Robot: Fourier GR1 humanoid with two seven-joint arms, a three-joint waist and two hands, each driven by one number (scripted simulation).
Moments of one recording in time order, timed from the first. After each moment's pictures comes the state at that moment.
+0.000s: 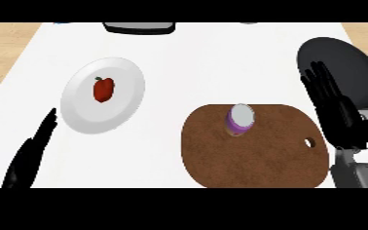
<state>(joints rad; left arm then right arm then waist) 0.09 0.56 -0.20 -1.32 0.16 0.24 -0.13 -0.11 -0.35 0.01 -1.52 -0.38 -0.04 -0.02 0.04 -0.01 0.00</state>
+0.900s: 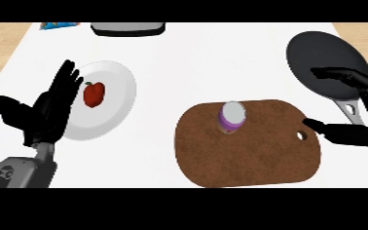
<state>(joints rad) -0.15 0.40 -0.12 -1.52 0.36 0.26 0.11 -0.14 -0.63 0.02 -1.65 -0.08 0.10 -0.19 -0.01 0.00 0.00</state>
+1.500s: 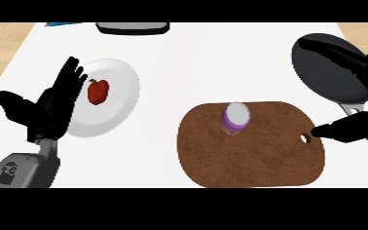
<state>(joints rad) -0.18 0.38 -0.11 -1.52 0.34 0.24 0.13 -0.35 -0.77 0.12 -1.75 0.11 0.27 0.05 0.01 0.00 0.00</state>
